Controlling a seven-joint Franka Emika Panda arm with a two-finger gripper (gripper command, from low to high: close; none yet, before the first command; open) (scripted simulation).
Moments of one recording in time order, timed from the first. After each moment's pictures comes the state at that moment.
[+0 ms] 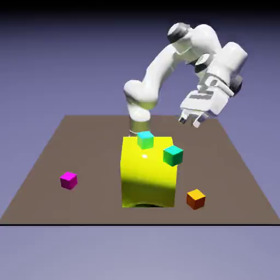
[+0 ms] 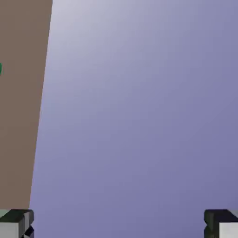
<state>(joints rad) -1.24 -0.80 1.46 -2.02 0.07 2.13 -0.88</state>
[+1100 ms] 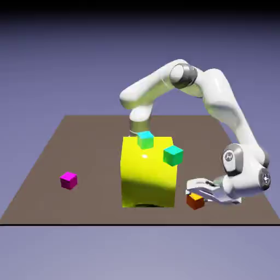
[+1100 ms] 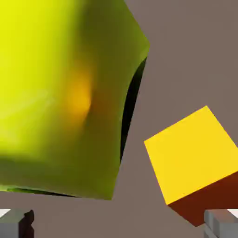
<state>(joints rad) -2.27 -0.98 2.65 -1.37 0.13 1.38 -2.20</state>
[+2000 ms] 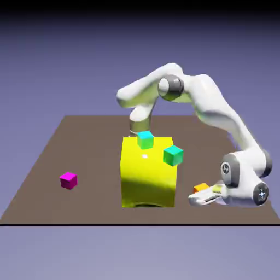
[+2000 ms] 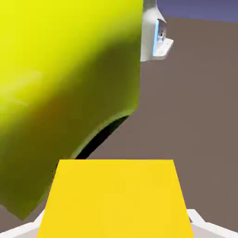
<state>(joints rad) -2.43 -0.88 2.82 -1.29 0.05 1.17 -2.59</state>
